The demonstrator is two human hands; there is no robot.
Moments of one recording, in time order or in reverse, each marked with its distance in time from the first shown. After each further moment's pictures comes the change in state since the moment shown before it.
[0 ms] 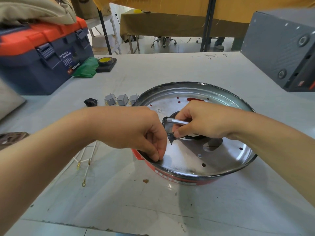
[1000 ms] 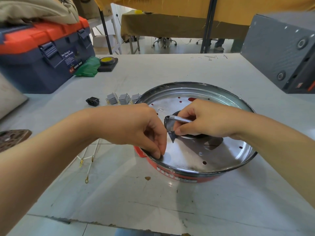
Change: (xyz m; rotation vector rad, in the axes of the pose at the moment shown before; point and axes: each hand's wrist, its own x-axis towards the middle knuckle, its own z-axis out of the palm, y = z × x) left_hand -0.003 -0.011 0.003 -0.100 0.067 0.094; right_hand -0.006 -0.001 0.000 0.074 0.028 -0.004
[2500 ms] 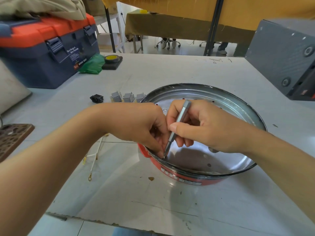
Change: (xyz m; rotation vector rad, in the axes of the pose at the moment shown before) left_hand 0.001 -0.003 -0.004 0.036 -0.013 0.018; right_hand -0.024 -0.030 0.012 0.255 -0.039 -0.324
